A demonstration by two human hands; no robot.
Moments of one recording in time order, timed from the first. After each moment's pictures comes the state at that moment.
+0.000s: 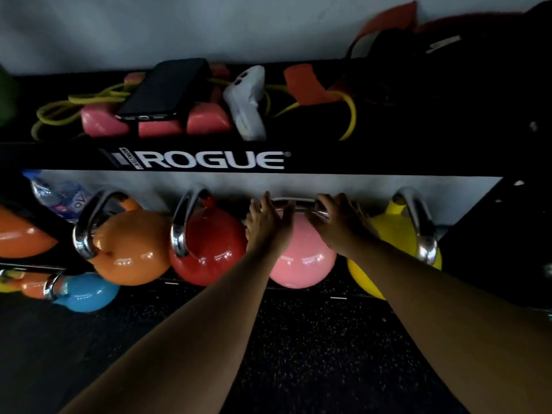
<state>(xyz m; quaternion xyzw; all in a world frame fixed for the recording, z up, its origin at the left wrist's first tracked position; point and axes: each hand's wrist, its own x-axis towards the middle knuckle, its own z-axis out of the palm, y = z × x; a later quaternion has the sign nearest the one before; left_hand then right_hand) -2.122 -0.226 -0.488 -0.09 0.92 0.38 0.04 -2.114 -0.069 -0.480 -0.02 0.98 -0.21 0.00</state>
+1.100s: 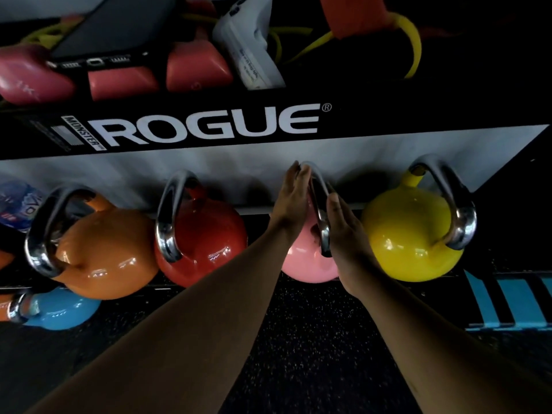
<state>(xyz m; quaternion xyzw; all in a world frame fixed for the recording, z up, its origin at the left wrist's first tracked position) -2.164 -0.215 -0.532 0.01 0.73 0.68 0.11 -2.086 -0.131 -0.524 0.16 0.65 -0.74 -0.04</state>
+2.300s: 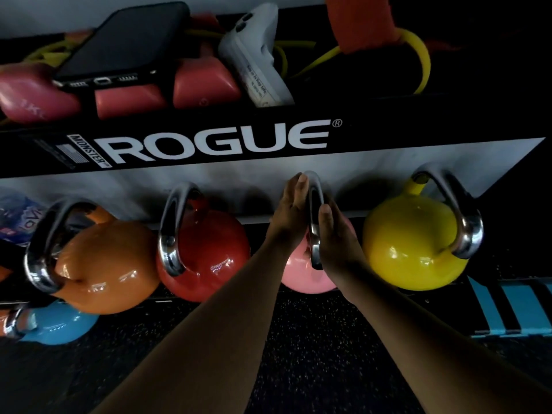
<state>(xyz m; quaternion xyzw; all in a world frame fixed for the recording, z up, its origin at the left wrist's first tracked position) -2.174 -0.222 -0.539 0.04 0.73 0.68 0.11 -2.098 -0.143 -0.530 0.09 0.75 -0.65 -0.05</state>
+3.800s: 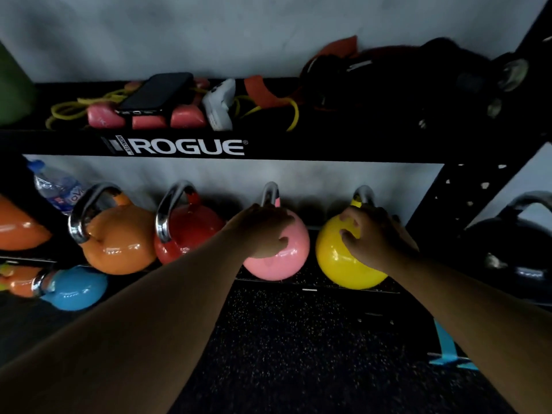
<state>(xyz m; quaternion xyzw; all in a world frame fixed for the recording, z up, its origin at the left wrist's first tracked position) -2.061 -0.203 -0.427 0.33 0.95 0.00 0.00 -2.014 0.033 -0.433 -0.04 0.98 -0.18 -0.08</state>
